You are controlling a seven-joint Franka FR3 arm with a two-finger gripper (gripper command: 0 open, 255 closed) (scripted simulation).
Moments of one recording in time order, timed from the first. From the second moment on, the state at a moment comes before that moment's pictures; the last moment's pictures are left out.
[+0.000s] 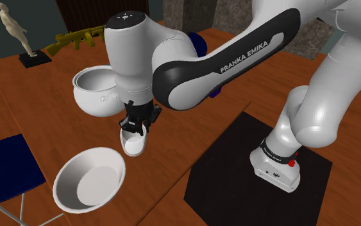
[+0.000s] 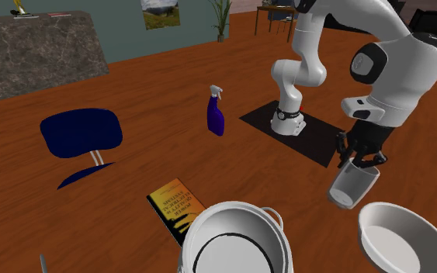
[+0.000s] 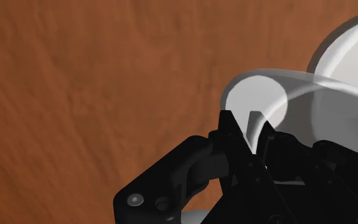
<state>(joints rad) 0.41 0.02 0.48 -2.06 -0.12 2.10 1.08</state>
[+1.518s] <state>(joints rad) 0.41 0.08 0.48 -2.12 -0.16 2.20 1.12</state>
